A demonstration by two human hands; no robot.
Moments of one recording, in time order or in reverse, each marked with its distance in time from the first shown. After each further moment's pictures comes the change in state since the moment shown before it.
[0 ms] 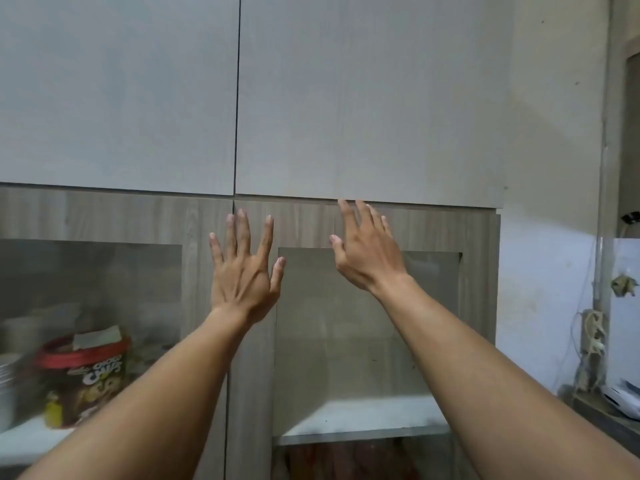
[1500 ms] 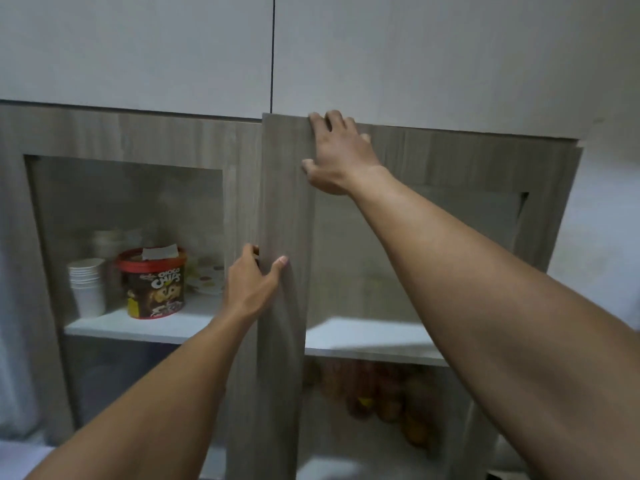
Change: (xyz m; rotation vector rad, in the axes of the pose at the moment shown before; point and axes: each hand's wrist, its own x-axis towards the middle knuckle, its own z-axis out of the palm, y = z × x) left_hand -0.120 -0.021 0.006 -0.495 -0.238 -0.643; right_hand 0.044 -0.078 0.004 0.047 -0.180 -0.180
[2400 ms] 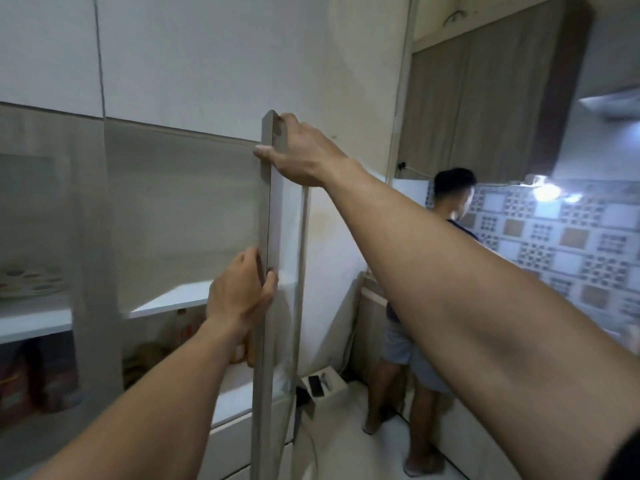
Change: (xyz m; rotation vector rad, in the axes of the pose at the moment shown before) left_hand -0.282 0.151 -0.109 -0.126 -0.328 0.553; right_hand -0.251 -0.058 -0.270 -0.081 -0.093 0.442
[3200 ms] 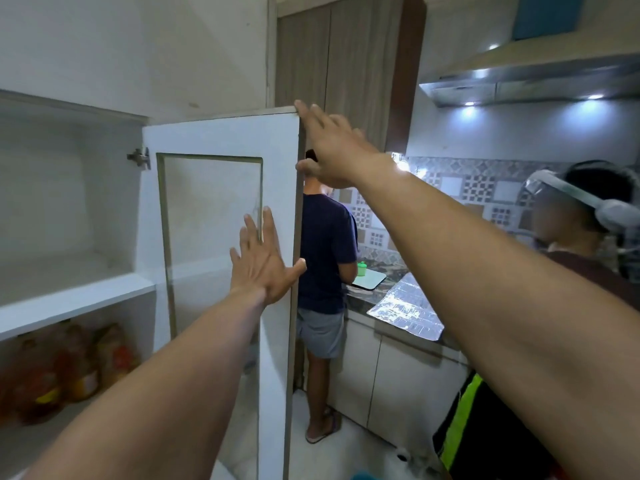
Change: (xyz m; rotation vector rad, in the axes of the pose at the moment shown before) left_hand 0.027 0.225 0.204 -0.128 -0.329 0.220; right_hand -0.103 0.245 -0.117 -0.533 -0.027 0.266
